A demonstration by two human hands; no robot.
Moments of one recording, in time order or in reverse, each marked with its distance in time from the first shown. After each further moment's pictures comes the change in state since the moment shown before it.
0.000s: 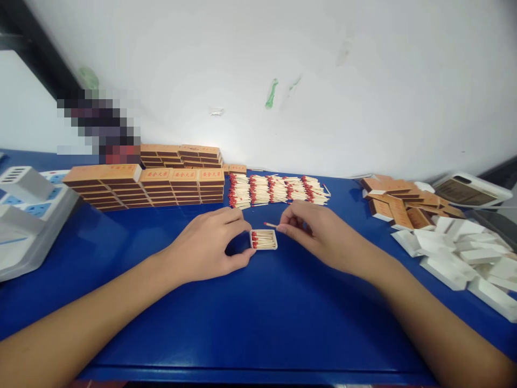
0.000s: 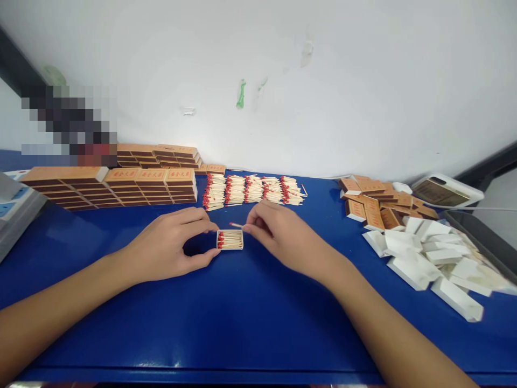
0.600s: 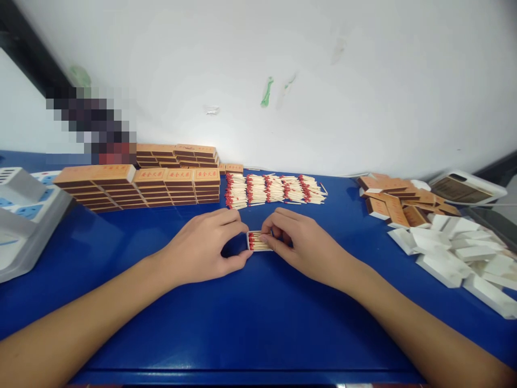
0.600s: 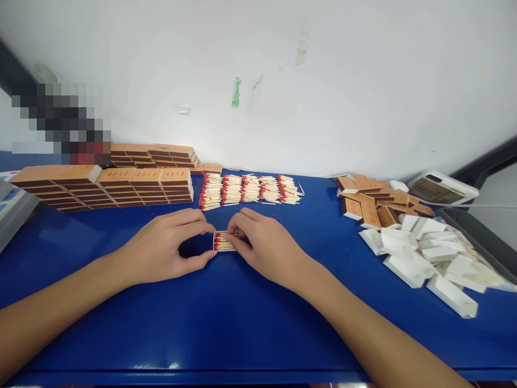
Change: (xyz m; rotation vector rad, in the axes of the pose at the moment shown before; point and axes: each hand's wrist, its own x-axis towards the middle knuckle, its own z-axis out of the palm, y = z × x) left_hand 0.000 0.000 -0.001 -0.028 0.004 0.025; right_hand 0.001 -0.017 0.022 0.037 0.050 -0.102
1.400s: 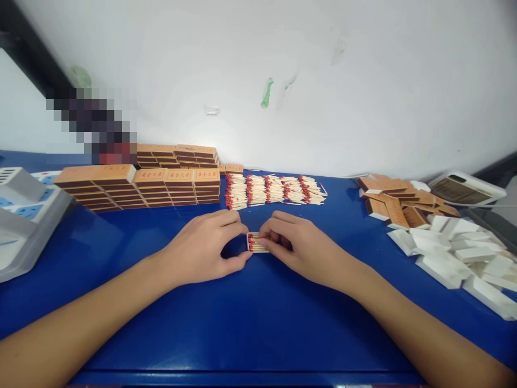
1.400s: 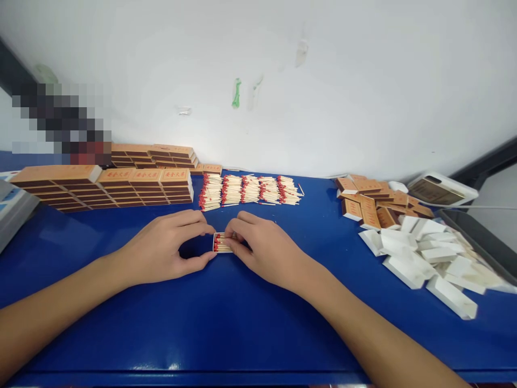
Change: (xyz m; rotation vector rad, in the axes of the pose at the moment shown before) left_hand -0.001 0.000 0.001 0.006 -0.034 -0.009; right_hand 0.000 -0.002 -0.001 0.022 -0.042 -0.040
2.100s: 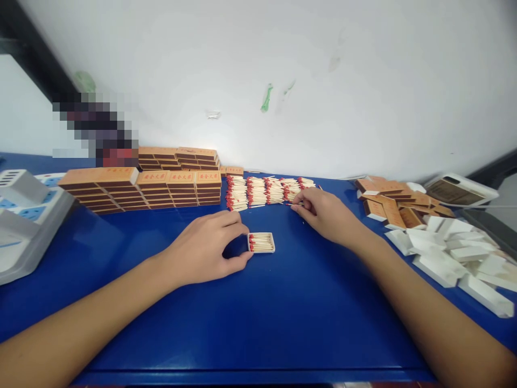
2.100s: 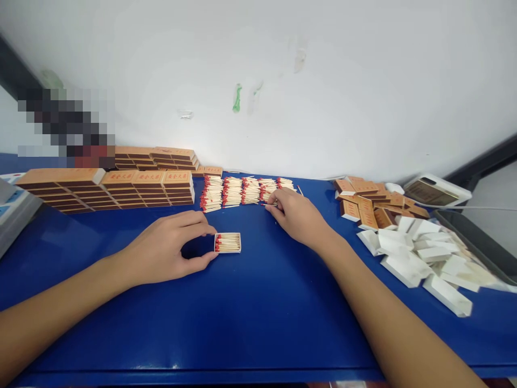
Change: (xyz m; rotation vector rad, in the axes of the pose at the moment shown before) left_hand 0.000 0.000 -0.001 0.010 -0.003 -0.013; right_hand 0.004 0.084 -0.032 -0.267 0.162 0.231
